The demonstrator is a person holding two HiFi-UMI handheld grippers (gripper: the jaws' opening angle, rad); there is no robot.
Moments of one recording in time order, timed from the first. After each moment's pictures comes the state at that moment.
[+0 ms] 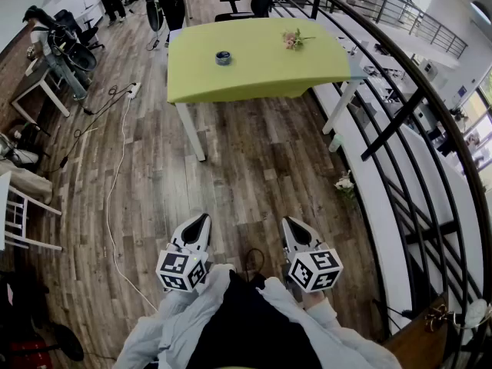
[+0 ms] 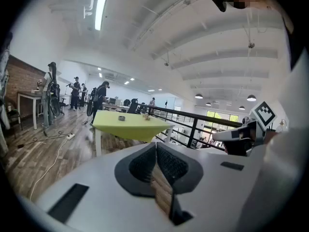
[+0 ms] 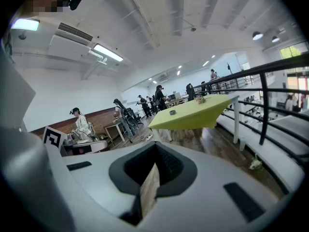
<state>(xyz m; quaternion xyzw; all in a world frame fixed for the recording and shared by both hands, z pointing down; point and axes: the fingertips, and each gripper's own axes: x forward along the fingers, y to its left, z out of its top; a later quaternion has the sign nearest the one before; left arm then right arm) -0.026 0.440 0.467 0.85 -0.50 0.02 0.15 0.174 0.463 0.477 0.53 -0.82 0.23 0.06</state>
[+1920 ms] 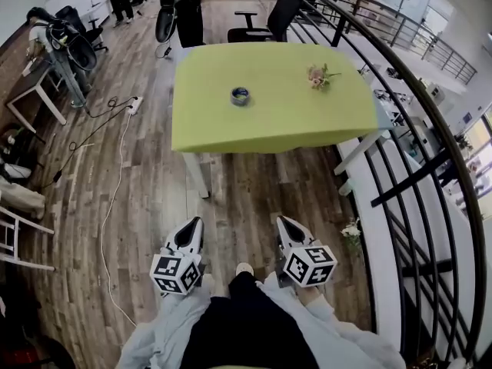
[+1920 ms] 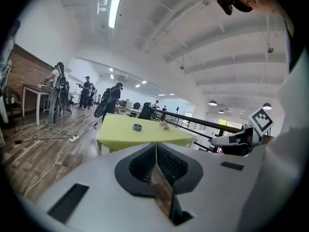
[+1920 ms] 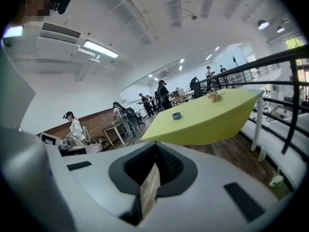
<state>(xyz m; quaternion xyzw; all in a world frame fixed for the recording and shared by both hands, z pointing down) -0.102 0.181 0.466 0.82 -0.55 -0.01 0.17 0.112 0.176 0.484 0.50 -0.82 0.26 0.06</state>
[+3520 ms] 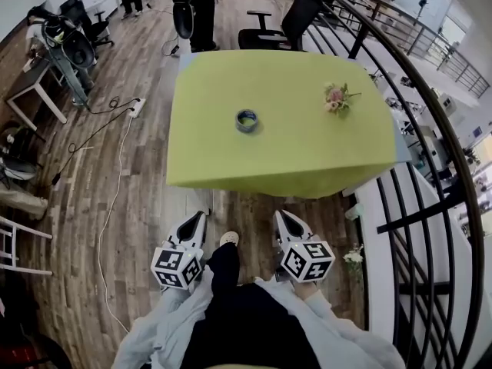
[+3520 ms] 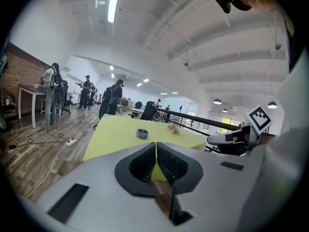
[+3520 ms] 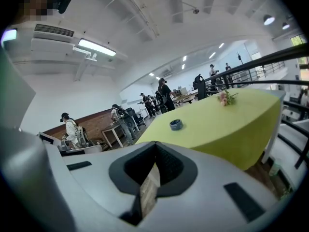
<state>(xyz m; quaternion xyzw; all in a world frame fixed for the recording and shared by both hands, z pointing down) -0.102 -0.001 0.477 0.81 -0.56 -0.01 0.17 0.099 -0.018 0.494 0.49 -0.83 0.26 0.06</state>
